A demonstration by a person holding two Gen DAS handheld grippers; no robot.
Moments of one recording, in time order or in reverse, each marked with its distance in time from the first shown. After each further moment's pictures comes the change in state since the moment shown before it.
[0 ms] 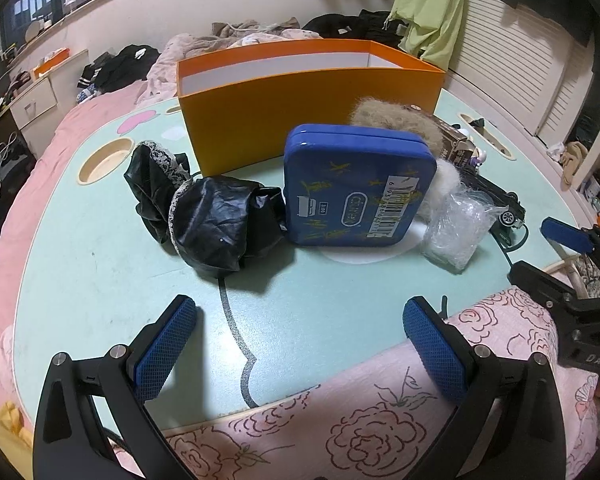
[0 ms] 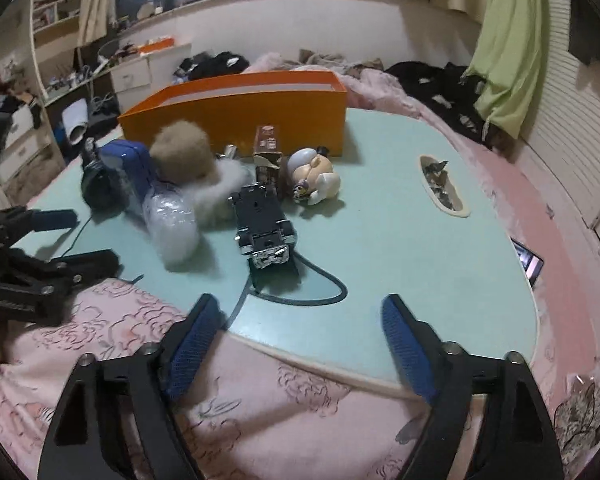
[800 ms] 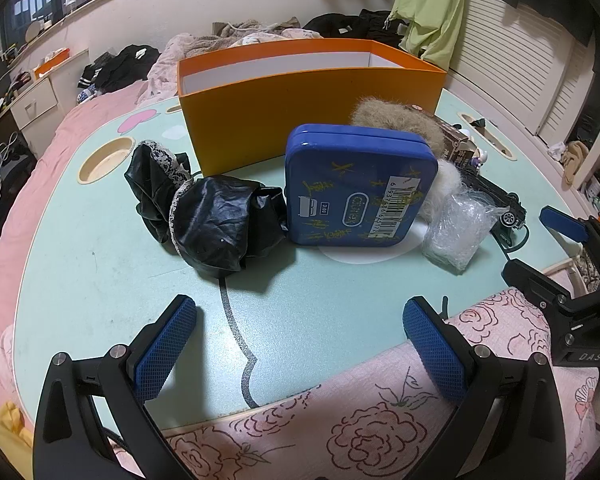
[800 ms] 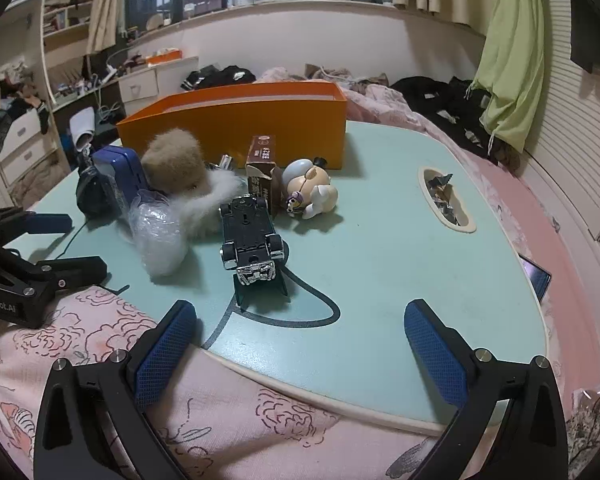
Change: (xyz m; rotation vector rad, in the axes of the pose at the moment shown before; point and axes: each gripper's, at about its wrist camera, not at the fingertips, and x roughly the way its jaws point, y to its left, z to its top) left arm 0.000 0.001 -0.002 0.017 -0.001 -0.008; right arm 0.006 -0.009 -0.002 -0.027 -0.055 0.036
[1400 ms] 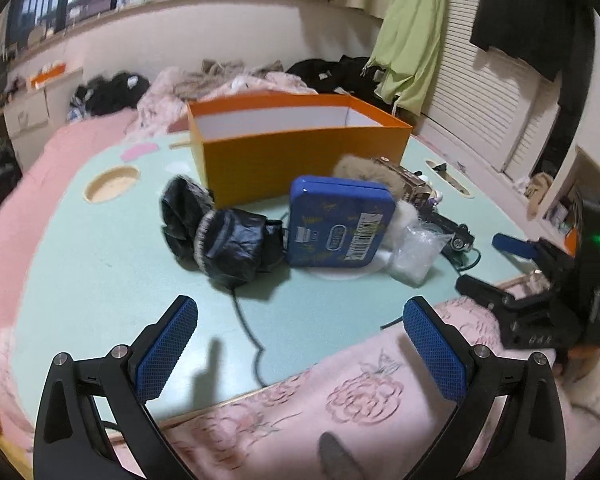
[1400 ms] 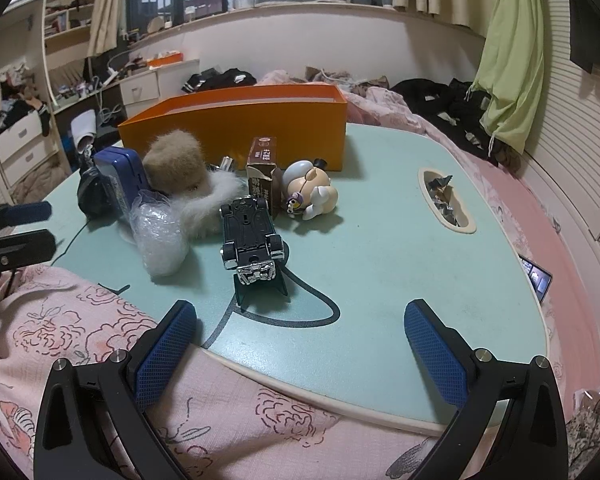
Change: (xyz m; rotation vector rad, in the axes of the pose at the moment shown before) left arm -0.042 0.021 -0.016 0.007 -0.180 -0.109; right arm -0.002 0.000 0.001 0.004 -0.008 -0.002
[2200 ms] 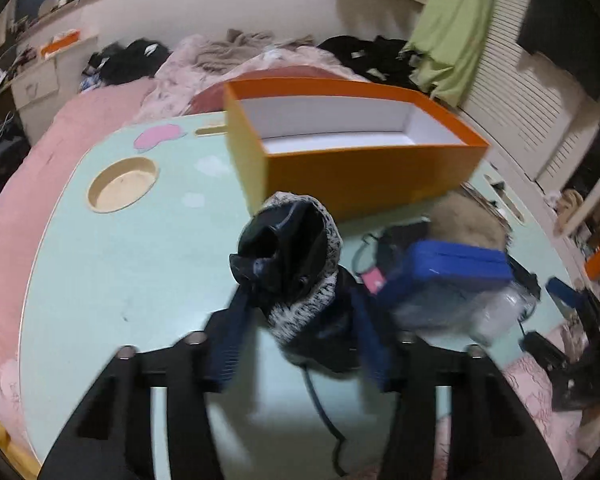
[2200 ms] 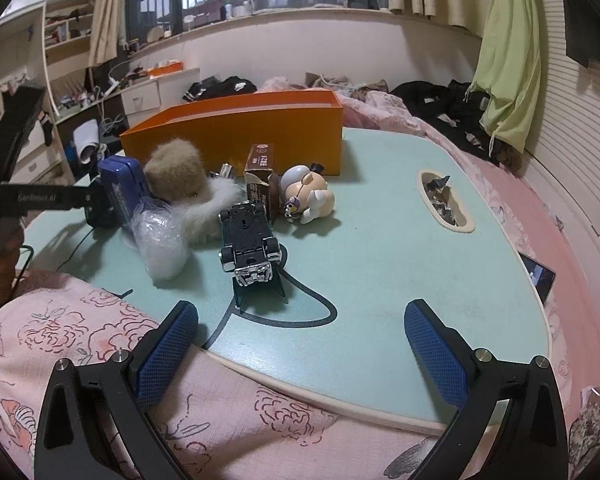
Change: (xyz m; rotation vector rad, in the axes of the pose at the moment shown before) left arm 0.054 0.045 0.038 -0.063 0.108 0.027; right arm -0.002 -0.003 0.003 0.025 -0.027 0.016
